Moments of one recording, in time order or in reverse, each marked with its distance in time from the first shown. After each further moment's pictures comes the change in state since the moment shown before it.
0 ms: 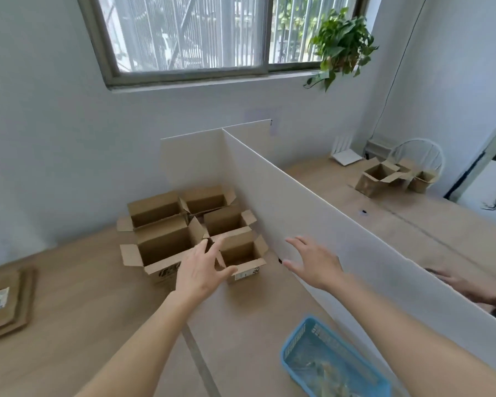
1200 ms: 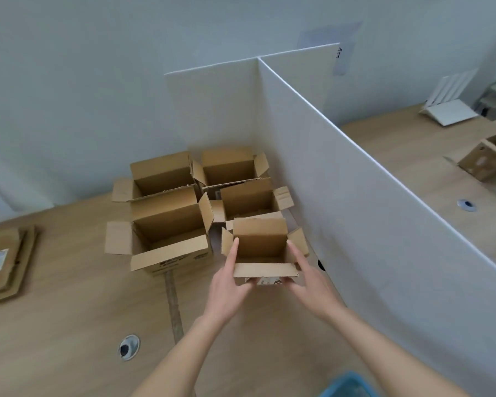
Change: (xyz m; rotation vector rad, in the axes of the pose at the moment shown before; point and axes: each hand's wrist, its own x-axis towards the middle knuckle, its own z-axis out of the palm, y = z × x) left_hand 0.120 -0.031 0.205 -0.577 0.000 -0.325; right_hand 0.171 0.040 0.218 0.612 -0.221 -0.085
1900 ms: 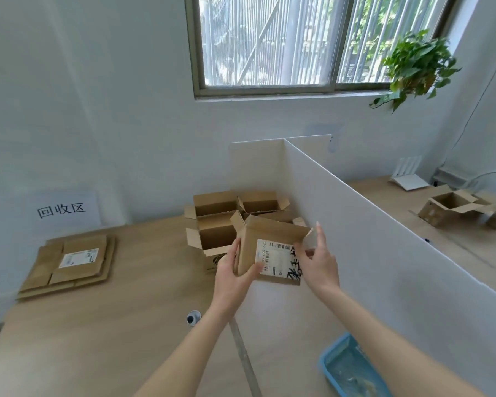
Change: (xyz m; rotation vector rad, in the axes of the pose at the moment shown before) left_hand -0.215 0.038 -0.188 -0.478 0.147 0.153; right_hand -0.191 -0.241 -0.007 0.138 0.512 0.034
